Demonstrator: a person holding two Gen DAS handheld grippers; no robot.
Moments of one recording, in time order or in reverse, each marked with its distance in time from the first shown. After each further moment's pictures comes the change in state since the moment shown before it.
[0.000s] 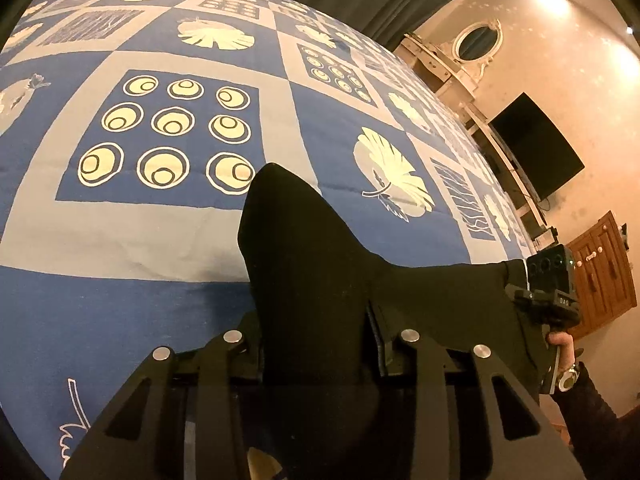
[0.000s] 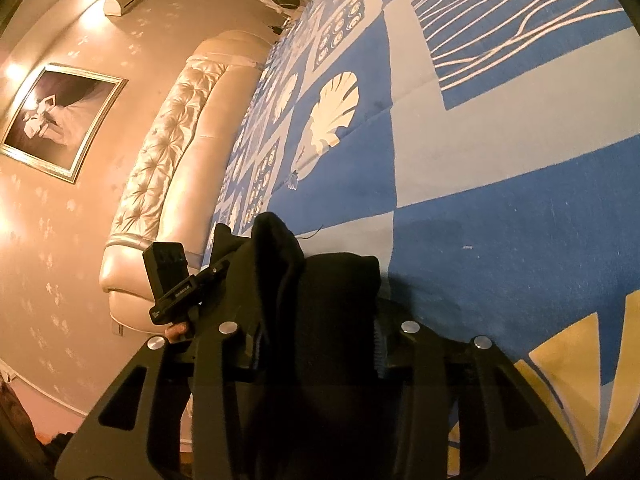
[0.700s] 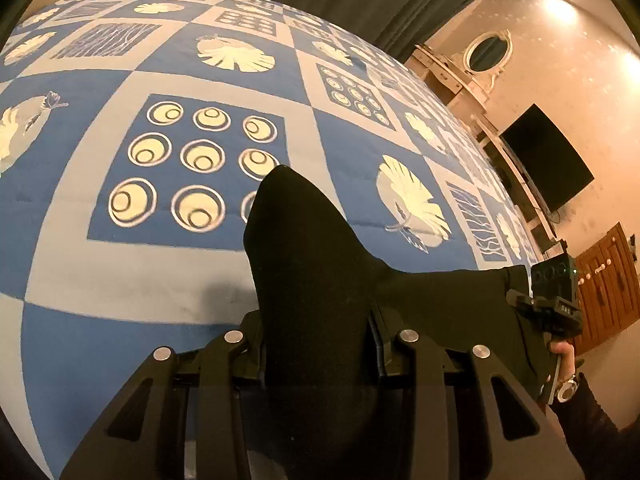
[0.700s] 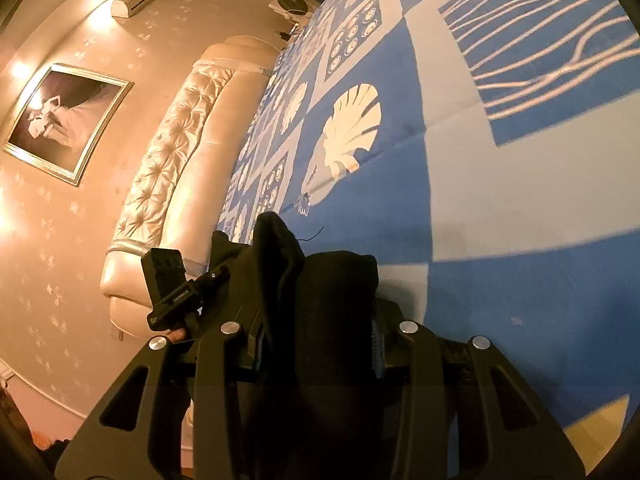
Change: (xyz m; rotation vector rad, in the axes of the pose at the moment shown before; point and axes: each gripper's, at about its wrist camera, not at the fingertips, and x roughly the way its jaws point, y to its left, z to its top) left arm -0.007 0.017 0.023 -0.019 -0.038 0.042; right arm 0.024 0.003 0.012 -0.018 -0.028 0.023
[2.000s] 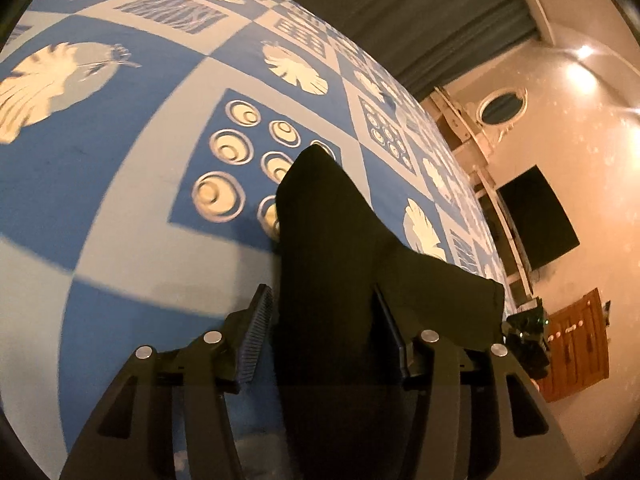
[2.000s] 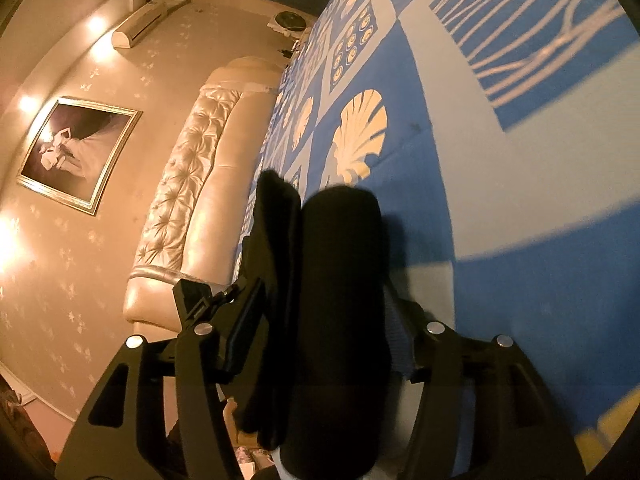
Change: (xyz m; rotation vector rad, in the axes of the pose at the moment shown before) left arm -0.036 0.060 -0.009 -0.204 -0.082 -0.079; right arm -0.001 0.004 -0.007 0.086 -0.058 0.083
